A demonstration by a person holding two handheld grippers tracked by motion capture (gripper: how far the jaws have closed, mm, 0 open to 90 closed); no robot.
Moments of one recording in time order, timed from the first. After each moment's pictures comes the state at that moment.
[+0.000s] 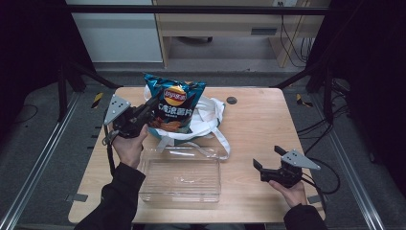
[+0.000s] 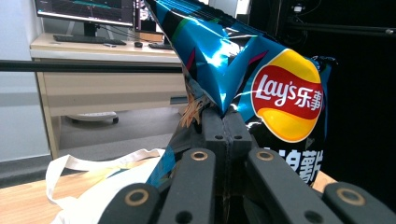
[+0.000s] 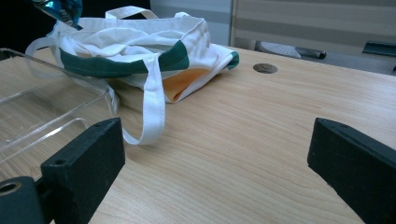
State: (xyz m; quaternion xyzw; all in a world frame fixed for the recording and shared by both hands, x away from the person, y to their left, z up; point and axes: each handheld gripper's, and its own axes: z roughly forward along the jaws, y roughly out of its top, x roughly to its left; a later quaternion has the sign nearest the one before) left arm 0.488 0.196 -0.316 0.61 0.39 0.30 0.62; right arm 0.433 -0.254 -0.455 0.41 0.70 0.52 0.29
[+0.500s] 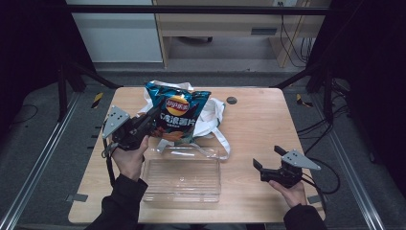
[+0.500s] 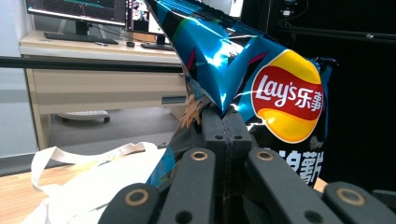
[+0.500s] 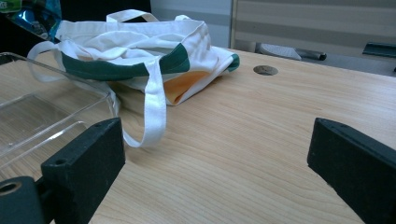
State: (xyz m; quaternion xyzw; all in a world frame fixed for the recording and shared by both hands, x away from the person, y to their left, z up) left arm 0.457 0.191 -0.320 0.61 0.38 0.29 0.63; right arm 0.432 -0.253 -0.454 0.41 0.69 0.52 0.29
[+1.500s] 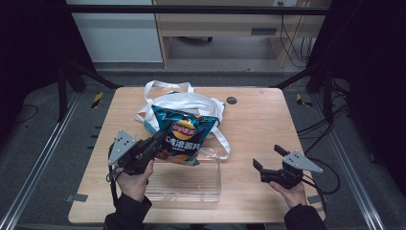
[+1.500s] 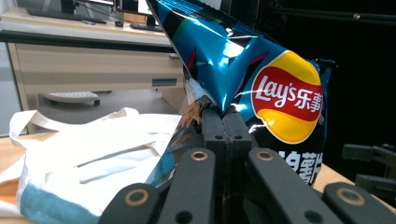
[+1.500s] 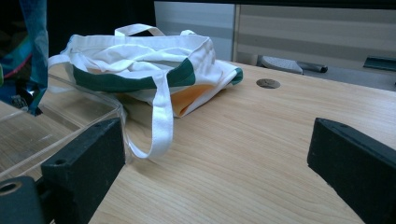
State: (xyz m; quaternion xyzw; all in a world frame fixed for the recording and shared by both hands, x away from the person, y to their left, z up) left arm 0.417 0.180 -0.355 0.63 0.39 0.26 0.62; right arm 0.427 -0.252 -0.450 0.39 0.68 0.54 0.29
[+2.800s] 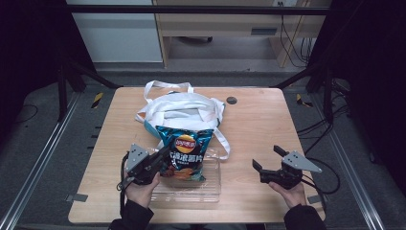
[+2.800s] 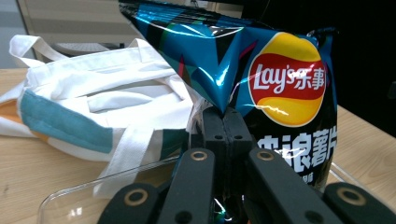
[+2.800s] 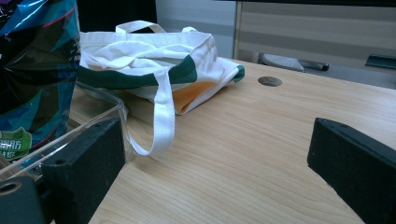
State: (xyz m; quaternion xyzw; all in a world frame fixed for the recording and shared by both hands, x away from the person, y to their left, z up) left arm 0.420 0.175 -0.414 0.67 0.43 0.25 0.55; right arm 0.427 -0.251 -0.450 0.39 0.69 0.54 0.29
